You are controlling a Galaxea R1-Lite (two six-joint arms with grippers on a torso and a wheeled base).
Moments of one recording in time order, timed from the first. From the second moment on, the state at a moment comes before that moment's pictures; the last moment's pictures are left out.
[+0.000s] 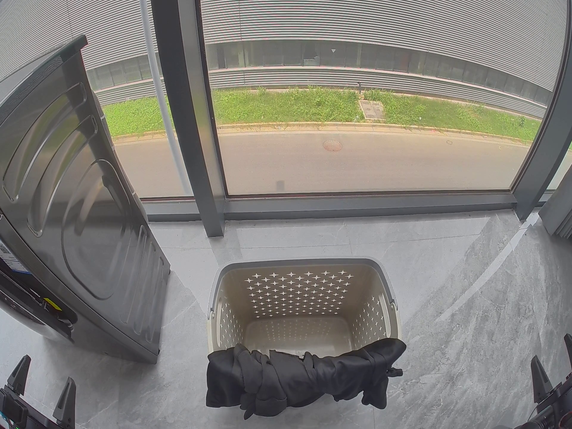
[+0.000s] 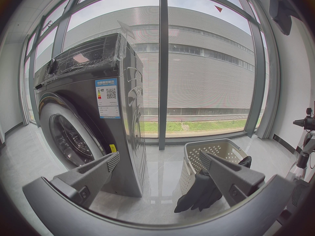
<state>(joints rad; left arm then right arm) -0.01 0.02 -0.02 0.00 0.02 -0.02 0.00 0.02 -0.02 -0.02 0.01 0.00</state>
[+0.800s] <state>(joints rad) -0.01 0.02 -0.02 0.00 0.02 -0.02 0.00 0.02 -0.02 -0.02 0.01 0.00</state>
